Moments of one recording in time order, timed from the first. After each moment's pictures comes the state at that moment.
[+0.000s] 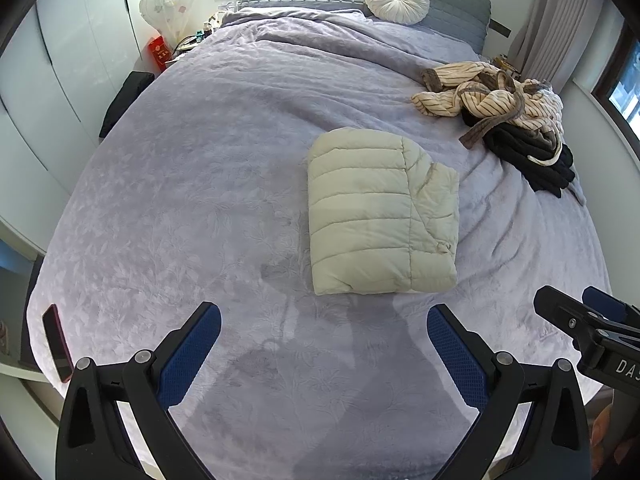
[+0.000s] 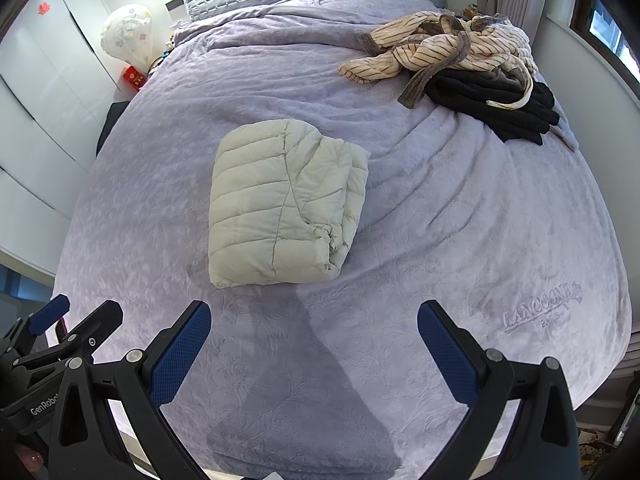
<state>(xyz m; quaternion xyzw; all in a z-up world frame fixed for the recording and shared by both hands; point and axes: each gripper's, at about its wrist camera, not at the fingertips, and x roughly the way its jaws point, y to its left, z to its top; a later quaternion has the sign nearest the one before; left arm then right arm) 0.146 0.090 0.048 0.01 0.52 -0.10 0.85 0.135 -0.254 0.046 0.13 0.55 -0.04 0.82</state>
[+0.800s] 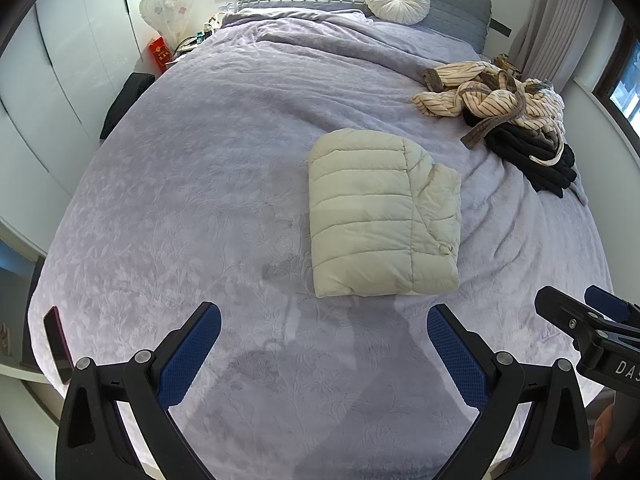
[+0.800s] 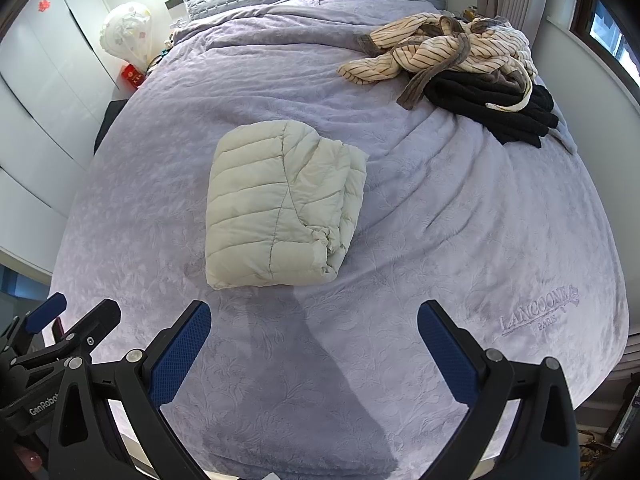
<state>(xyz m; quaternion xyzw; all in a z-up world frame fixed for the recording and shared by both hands) 0.150 0.093 0.047 0.01 0.52 -0.10 0.85 0.136 -0.254 0.049 0.13 0.55 -0.04 0.82</state>
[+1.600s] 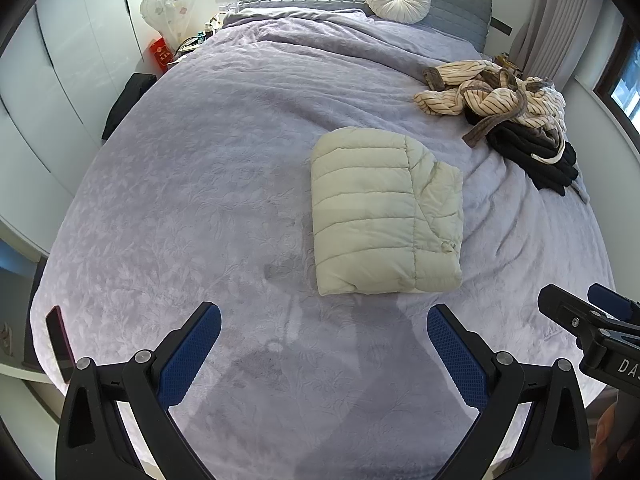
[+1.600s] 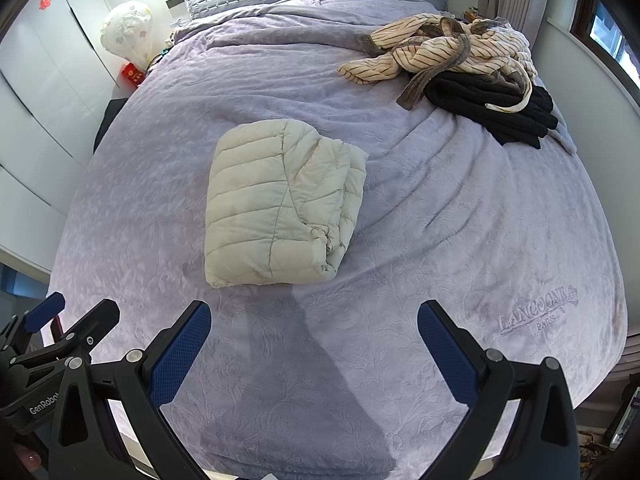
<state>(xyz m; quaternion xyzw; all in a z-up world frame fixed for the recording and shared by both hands) 0.152 0.095 0.045 0.02 0.52 -0.10 0.85 0.135 -0.252 0.049 0.13 0.55 -0.05 0.82</state>
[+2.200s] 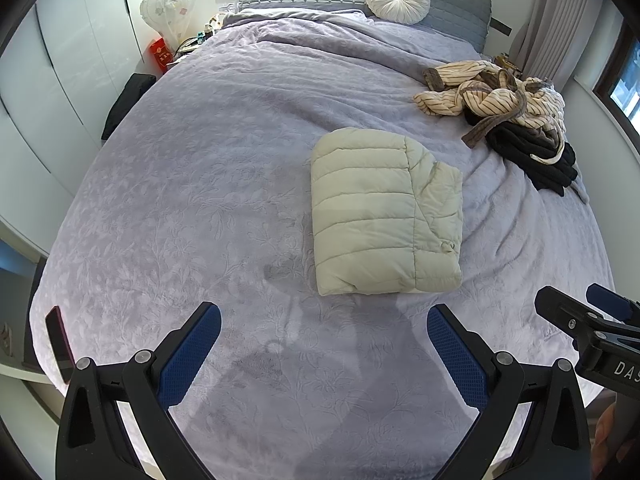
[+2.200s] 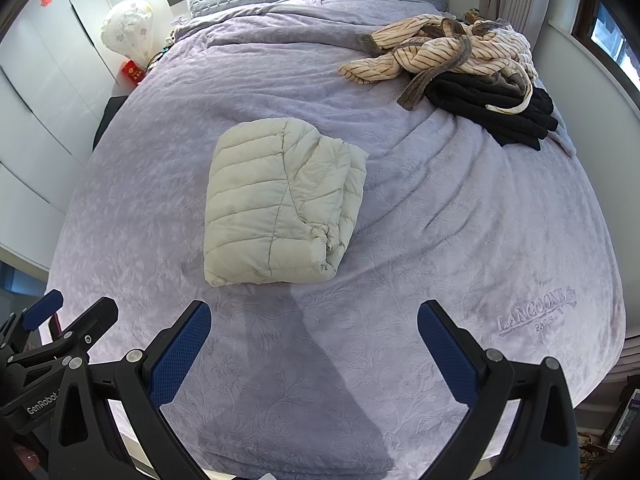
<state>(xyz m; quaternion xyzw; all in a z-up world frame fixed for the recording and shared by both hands) 0.150 0.094 0.045 0.02 0.52 -0.10 0.85 0.134 -0.248 0.050 0.13 0.55 -0.05 0.82</state>
